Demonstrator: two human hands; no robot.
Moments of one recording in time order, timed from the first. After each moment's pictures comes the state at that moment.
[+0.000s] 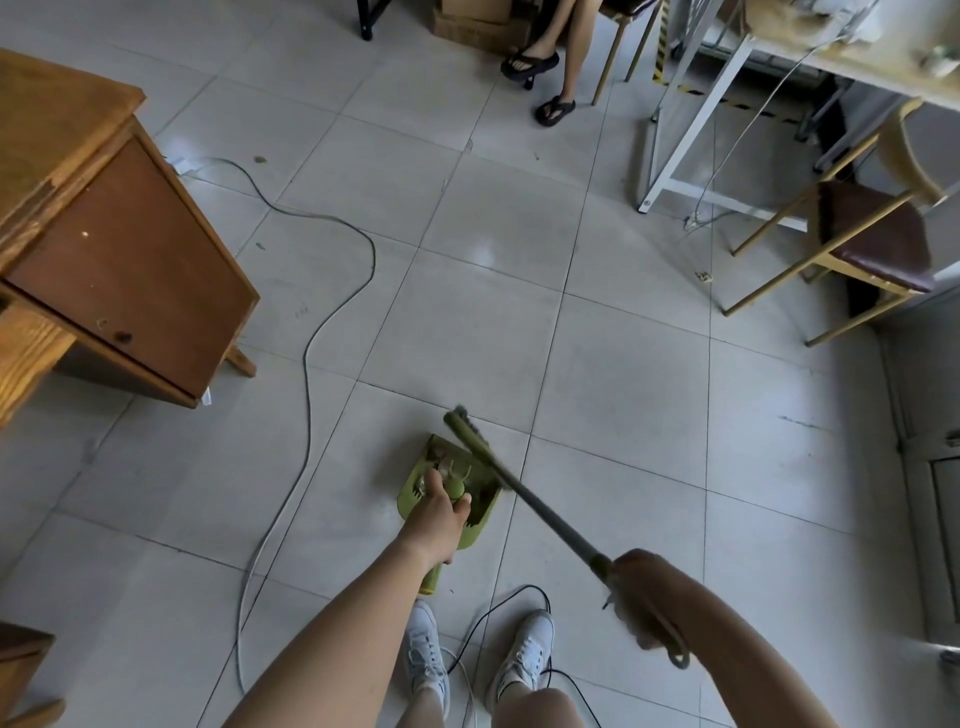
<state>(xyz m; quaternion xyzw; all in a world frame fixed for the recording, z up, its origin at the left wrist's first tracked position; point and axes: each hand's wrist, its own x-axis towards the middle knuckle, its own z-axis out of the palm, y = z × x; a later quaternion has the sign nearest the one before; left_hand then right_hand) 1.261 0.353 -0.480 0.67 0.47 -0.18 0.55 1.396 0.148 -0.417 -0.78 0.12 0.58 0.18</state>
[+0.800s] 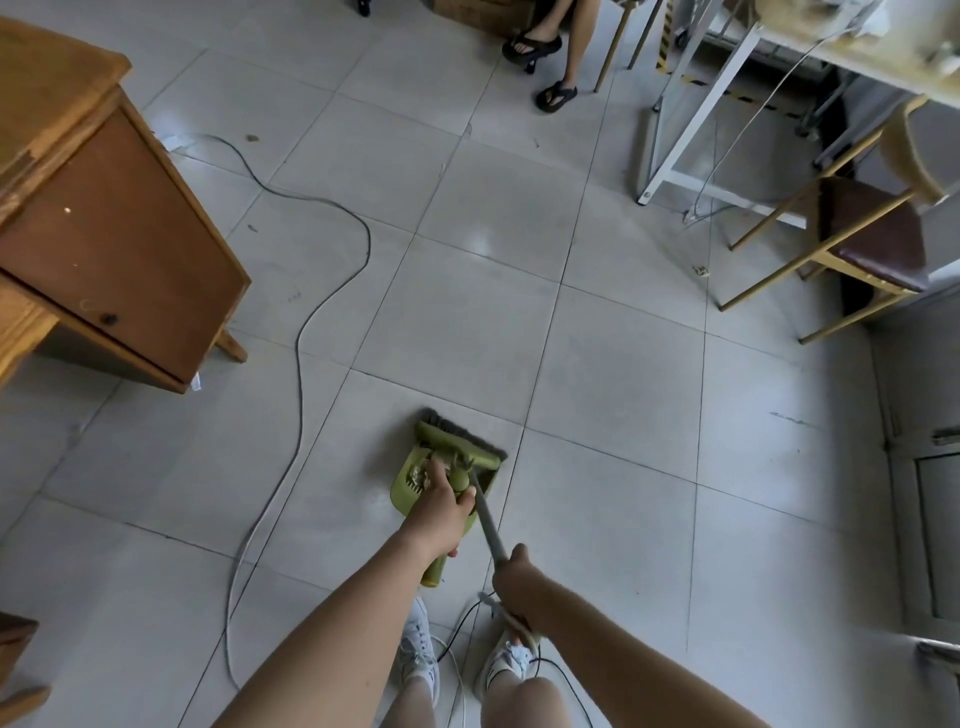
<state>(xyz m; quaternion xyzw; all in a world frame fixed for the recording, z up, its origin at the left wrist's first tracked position) 1.268 0.351 -0.492 0.66 0.46 -0.19 0.56 1.322 0.211 -0.519 -0.82 -0.06 0.56 0.10</state>
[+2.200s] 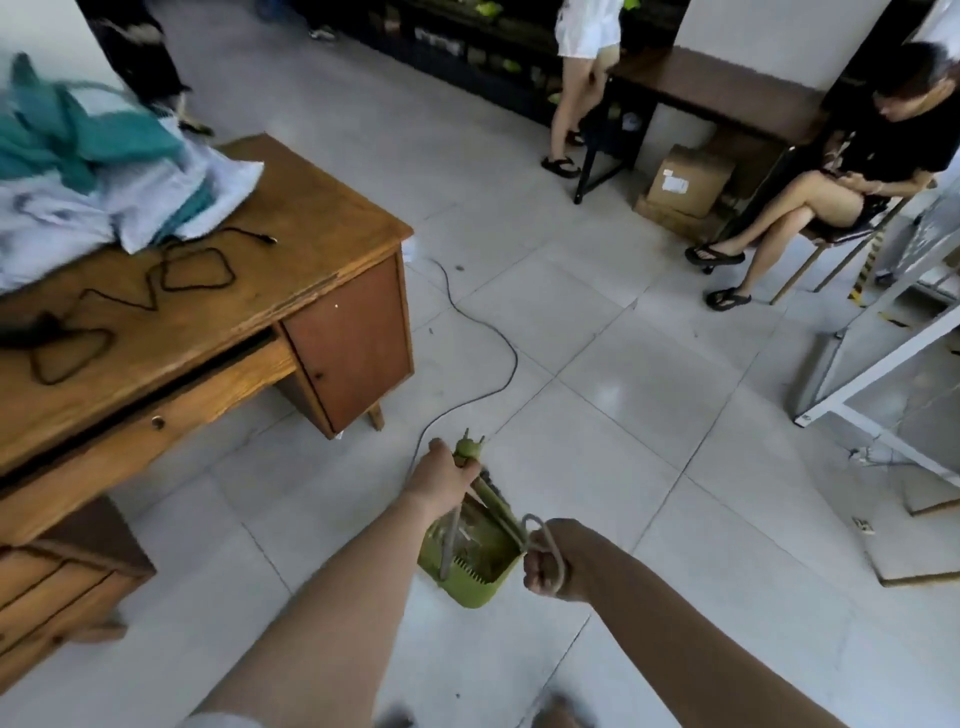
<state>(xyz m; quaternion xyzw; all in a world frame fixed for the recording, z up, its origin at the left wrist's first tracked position) 1.271 0.511 -0.363 0.63 0.61 0.06 0.48 1.410 0.391 -0.327 -0.67 0.02 0.68 0.31</state>
